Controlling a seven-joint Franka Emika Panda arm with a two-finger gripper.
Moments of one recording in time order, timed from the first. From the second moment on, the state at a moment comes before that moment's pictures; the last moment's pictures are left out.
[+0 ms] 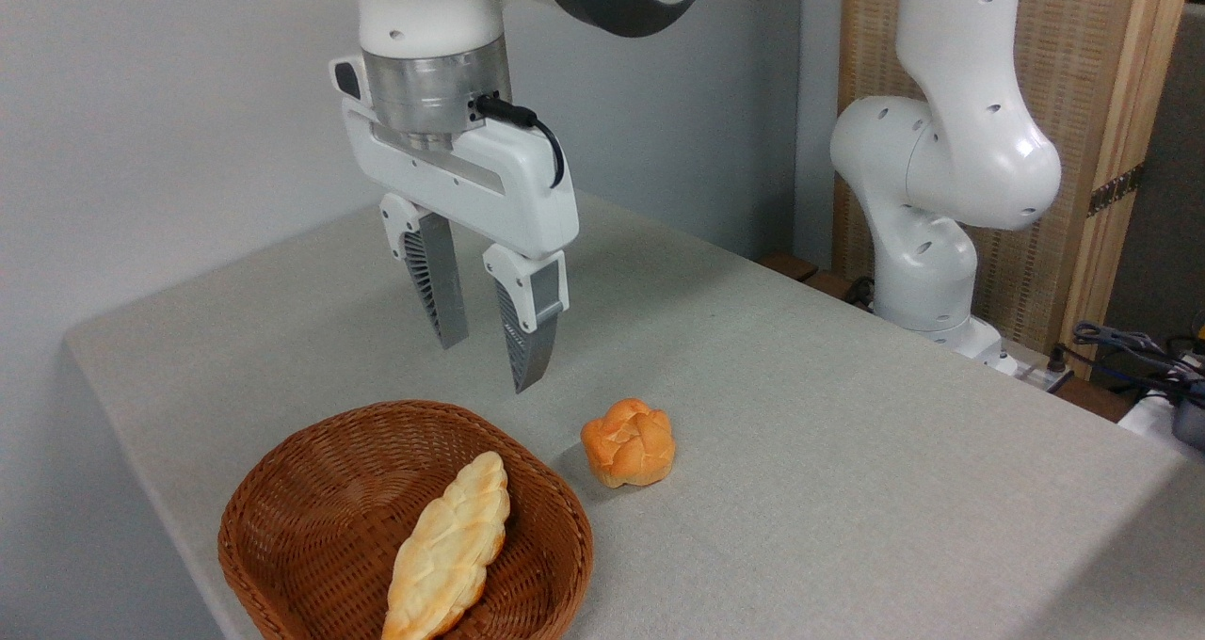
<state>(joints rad) -0.01 -0.02 -0.01 -1.76 -0.07 1.76 0.65</state>
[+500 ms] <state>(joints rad) 0.00 -0.05 0.03 -1.97 -0.05 1.79 0.76</state>
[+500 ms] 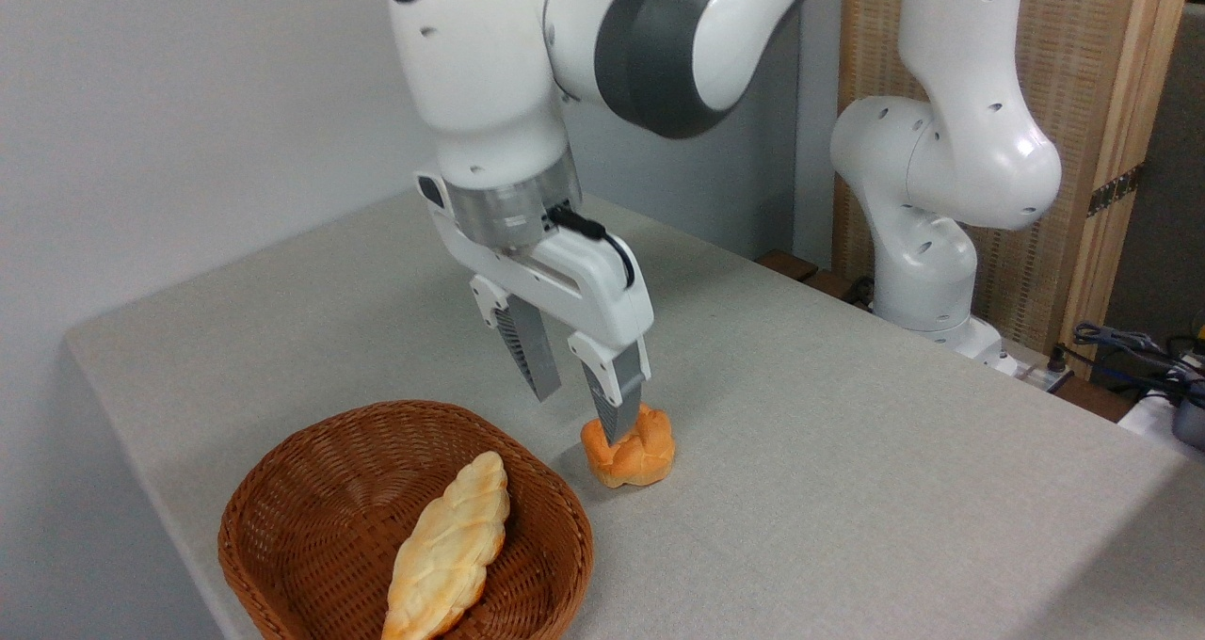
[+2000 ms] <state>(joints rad) -0.03 -0.01 0.02 -2.08 -0.05 1.84 0.88</state>
